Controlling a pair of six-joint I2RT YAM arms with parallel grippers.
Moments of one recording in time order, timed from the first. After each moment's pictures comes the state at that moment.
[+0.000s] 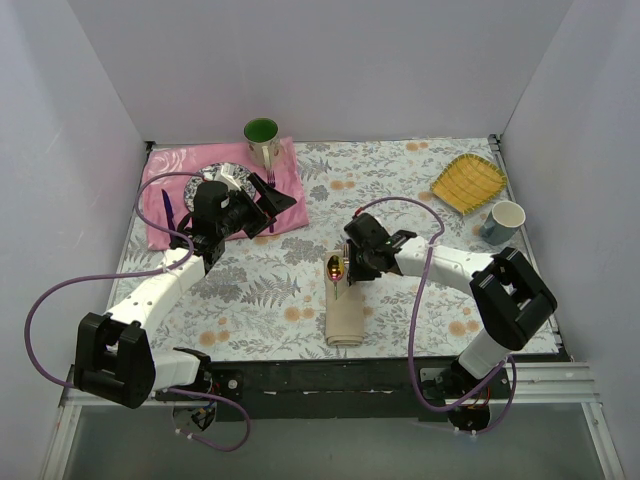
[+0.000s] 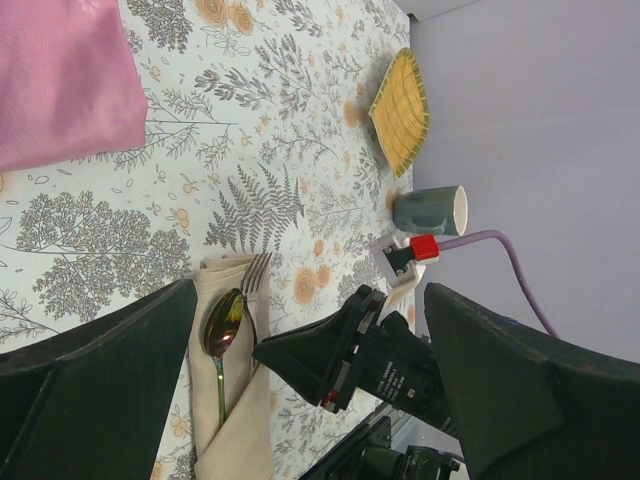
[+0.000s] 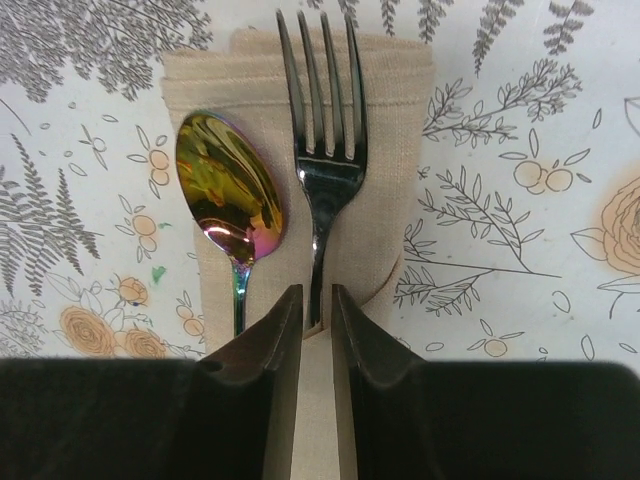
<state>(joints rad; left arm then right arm) -0.30 1.25 0.86 0.02 0.33 -0.95 0.78 1.61 0.96 -0.40 0.05 0.70</state>
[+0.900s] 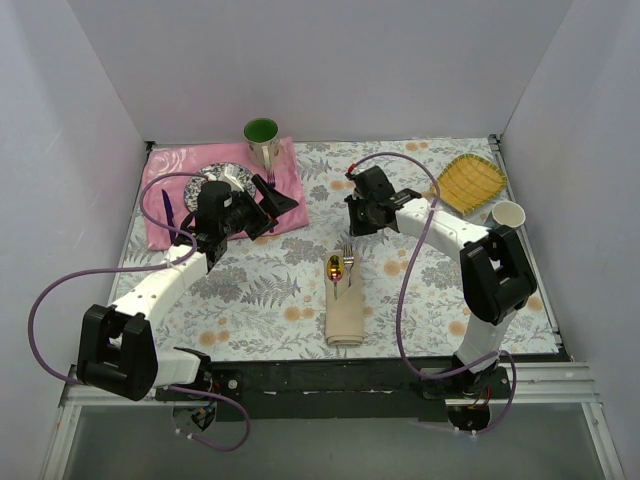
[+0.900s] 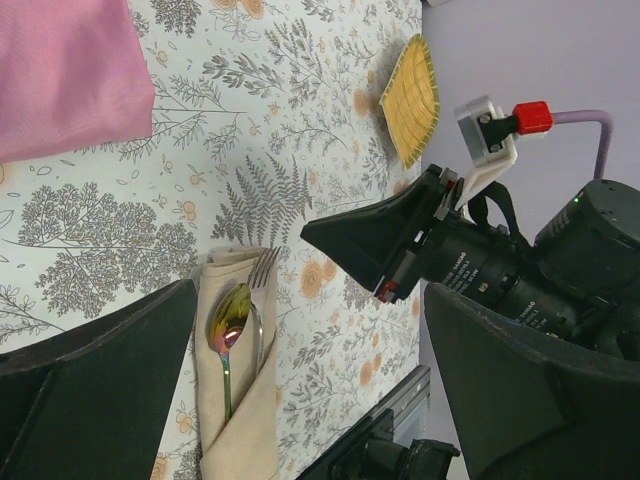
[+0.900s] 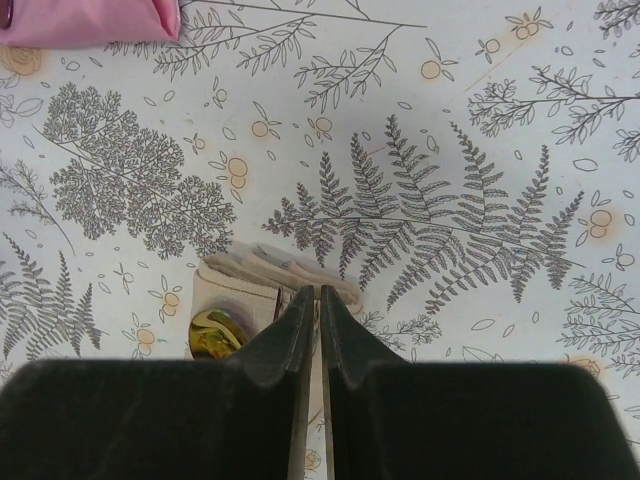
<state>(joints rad) -0.30 1.29 0.86 0.03 0.35 -0.95 0.59 1.78 1.31 -0.45 -0.04 0.31</state>
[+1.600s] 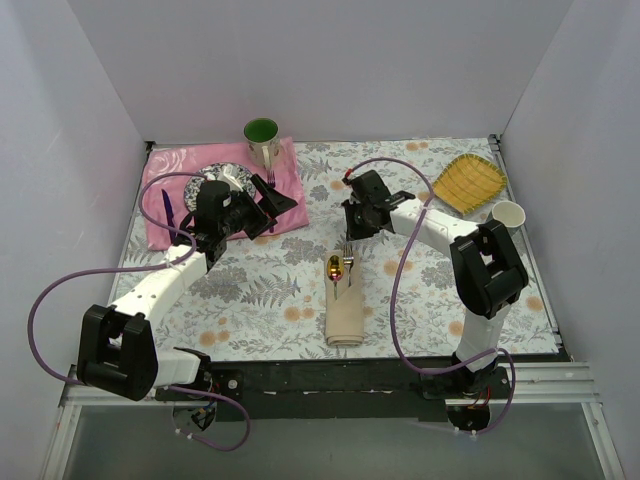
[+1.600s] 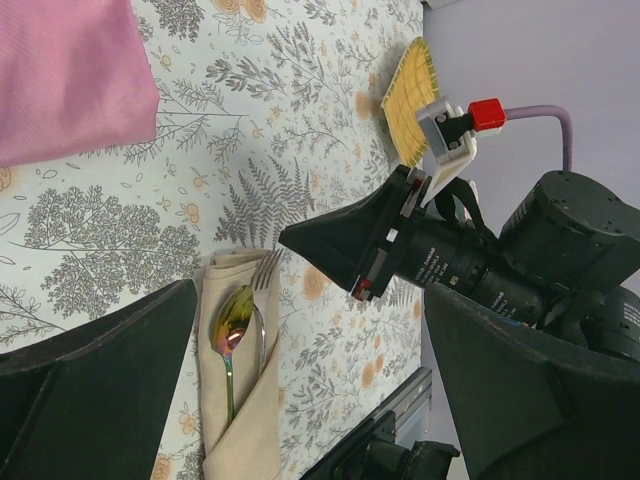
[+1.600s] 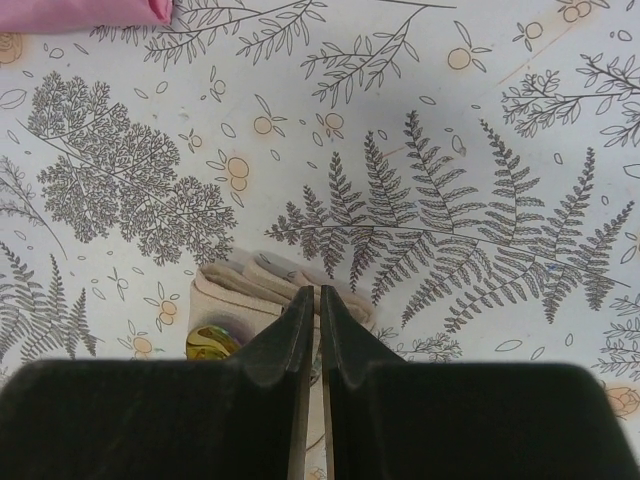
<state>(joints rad) -0.29 1.29 0.86 0.03 0.35 -0.95 0.59 1.84 1.31 -0.43 -0.07 0.32</state>
